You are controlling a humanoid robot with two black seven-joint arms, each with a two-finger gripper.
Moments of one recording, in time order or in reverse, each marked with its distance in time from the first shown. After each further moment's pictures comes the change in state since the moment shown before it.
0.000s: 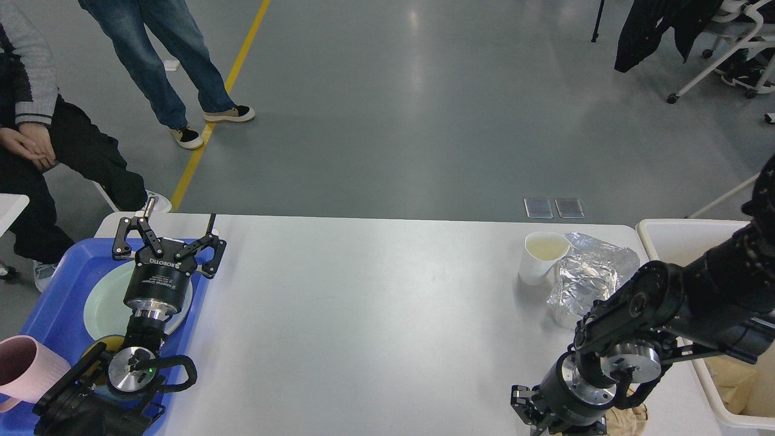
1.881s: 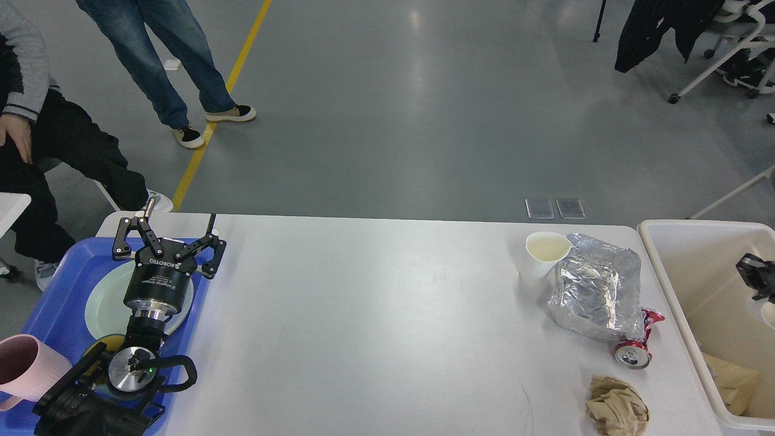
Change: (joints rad) left arm 0.000 0.000 0.001 0.000 0.000 0.000 0.000; right arm -0.511 -0.386 -0.092 -1.155 0.028 0.153 0.005
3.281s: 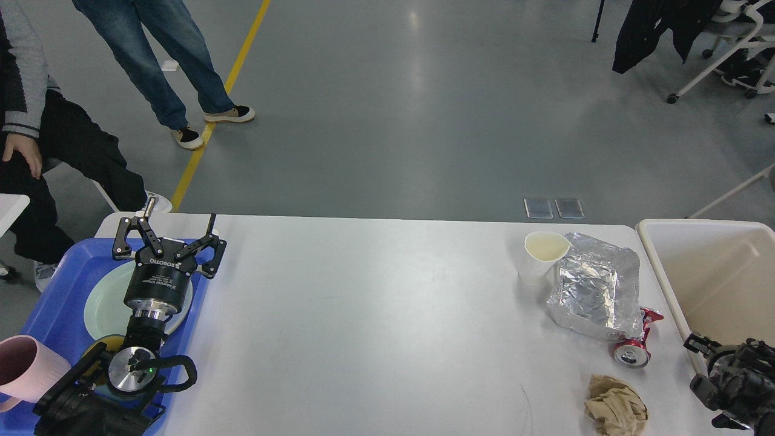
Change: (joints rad) left arm 0.000 0.000 0.000 0.000 0.000 0.000 0.000; right arm -0.570 0.312 0.058 -0.362 0.015 -0.528 0.009
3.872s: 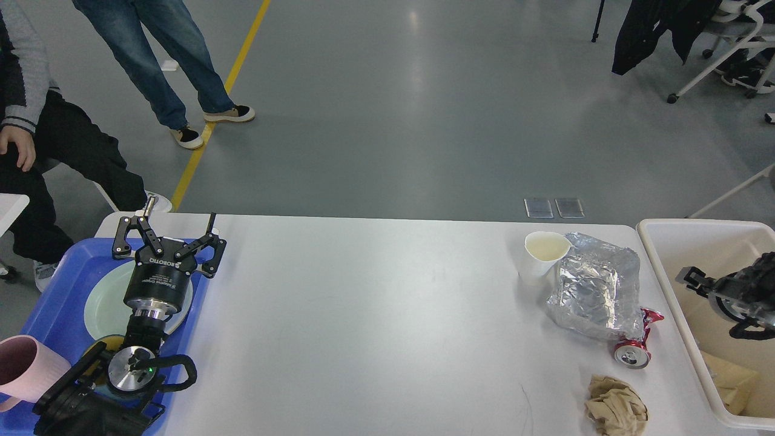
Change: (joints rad) left arm -0.001 0.000 -0.001 0.000 0.000 0.000 0.000; right arm 0.604 -0.162 -0.095 0.536 -0.034 0.251 -0.012
